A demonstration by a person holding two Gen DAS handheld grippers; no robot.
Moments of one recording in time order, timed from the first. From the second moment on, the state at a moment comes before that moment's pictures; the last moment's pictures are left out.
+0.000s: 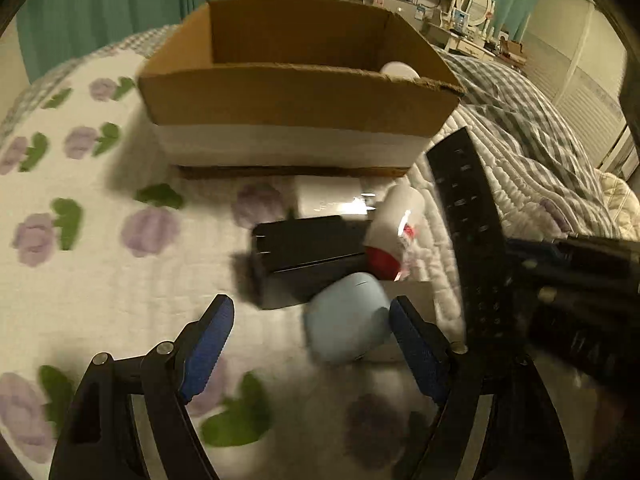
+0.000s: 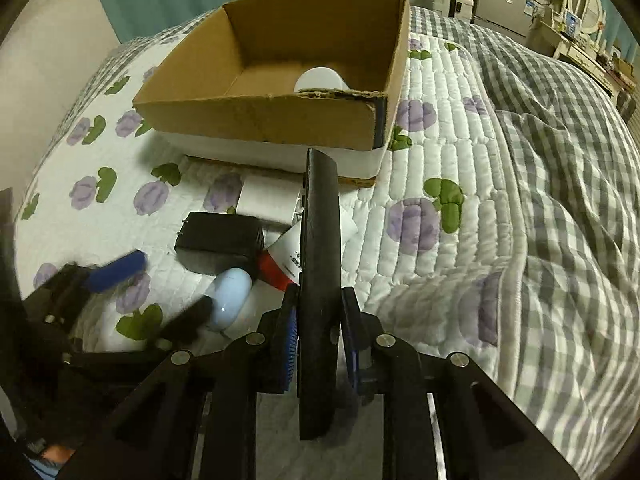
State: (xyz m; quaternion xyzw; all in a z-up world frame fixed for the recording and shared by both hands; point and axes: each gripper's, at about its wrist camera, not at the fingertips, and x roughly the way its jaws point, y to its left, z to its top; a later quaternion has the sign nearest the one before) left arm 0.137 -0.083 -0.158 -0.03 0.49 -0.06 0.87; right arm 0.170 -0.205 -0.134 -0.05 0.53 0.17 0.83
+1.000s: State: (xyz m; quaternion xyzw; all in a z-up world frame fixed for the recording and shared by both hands) left arm 0.124 -0.034 -0.061 -0.04 0.41 -0.08 0.91; right arm 0.146 -0.195 -0.039 -0.05 0.42 0.18 0.89
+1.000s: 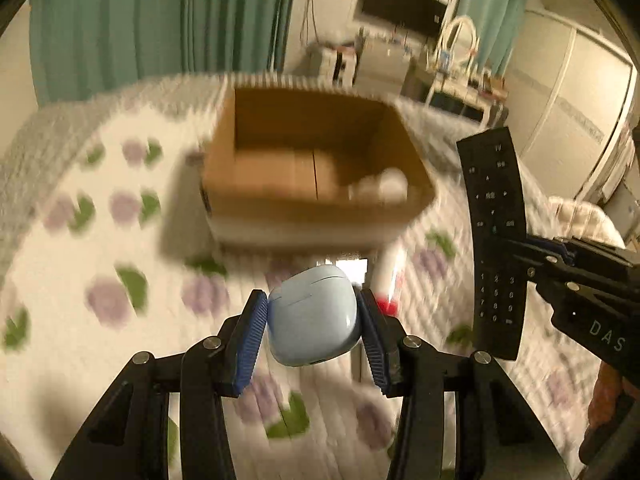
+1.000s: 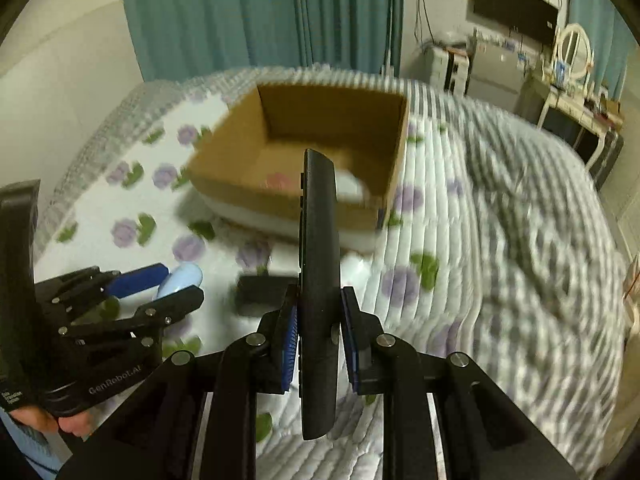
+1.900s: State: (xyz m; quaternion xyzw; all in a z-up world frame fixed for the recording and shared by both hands) left arm 0.277 -0.031 -0.061 0.05 0.38 -0.06 0.92; right arm 0.316 -0.156 -0.058 -0.04 0.42 0.17 0.89
